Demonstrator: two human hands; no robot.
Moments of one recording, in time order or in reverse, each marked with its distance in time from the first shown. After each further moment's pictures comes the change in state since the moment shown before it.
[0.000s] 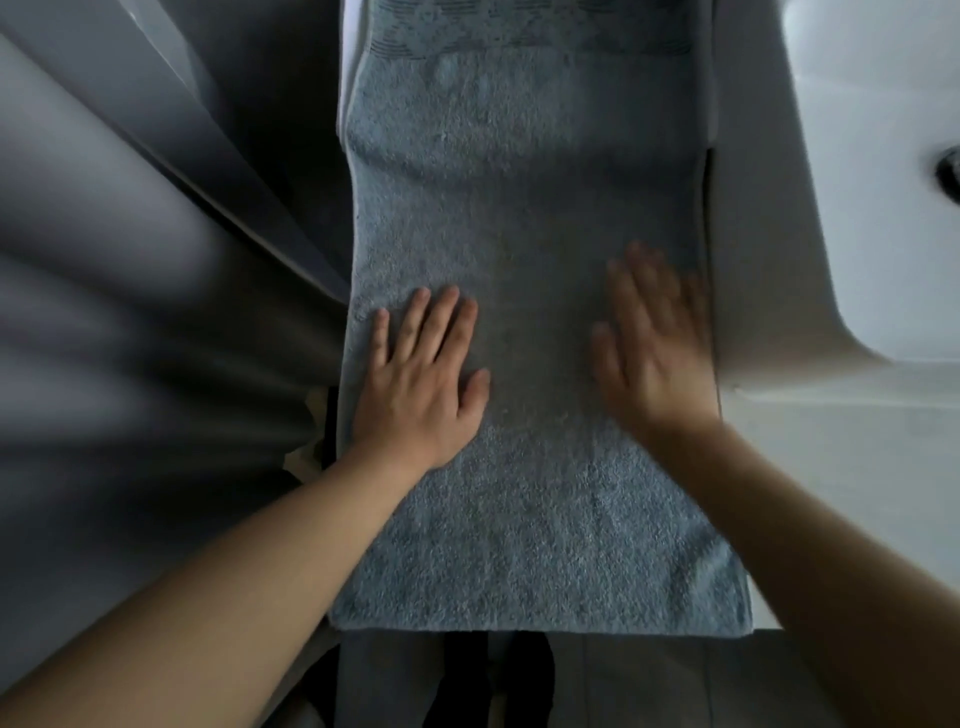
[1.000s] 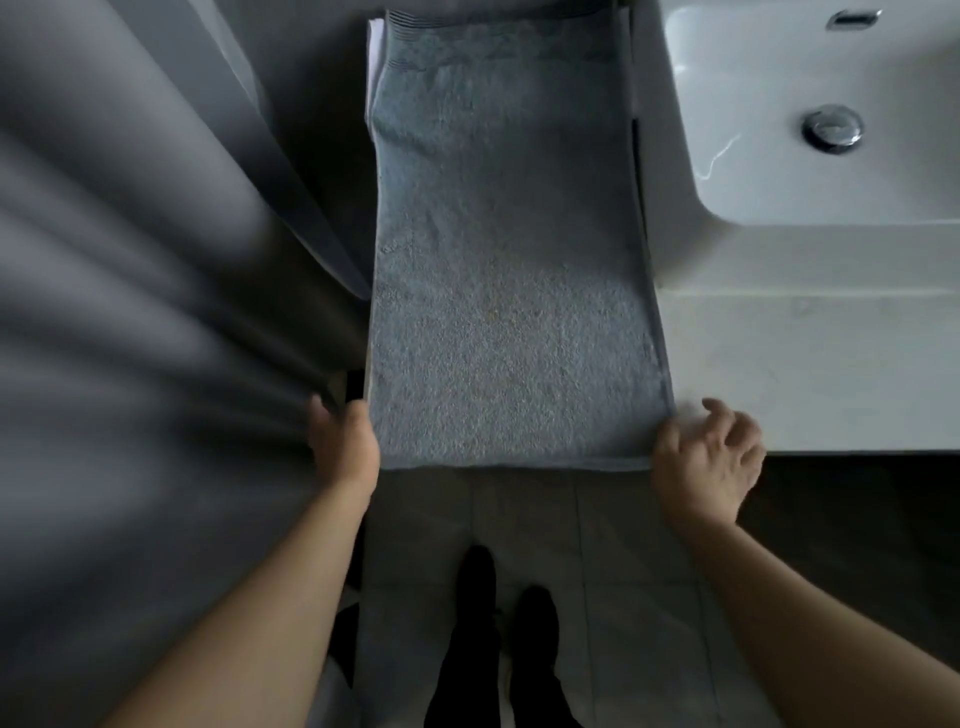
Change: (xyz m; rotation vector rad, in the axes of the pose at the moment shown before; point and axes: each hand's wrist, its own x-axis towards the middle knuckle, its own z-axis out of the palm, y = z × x) left_hand -0.182 0.001 0.006 -1.108 0.201 -1.072; right_hand -0.226 -0.001 -0.037 0.145 0.013 0.861
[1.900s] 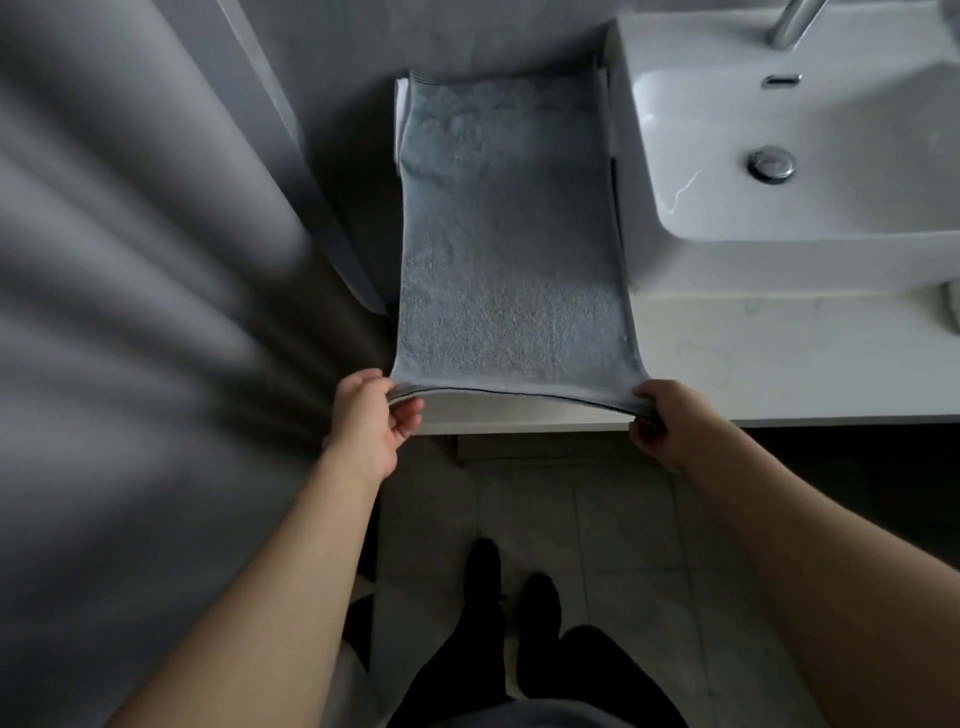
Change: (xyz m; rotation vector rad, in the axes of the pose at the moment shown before) left_hand -0.070 0.075 -0.060 -0.493 -0.260 -0.272; right_hand -0.009 -0.065 -0.078 0.848 -0.531 0.750
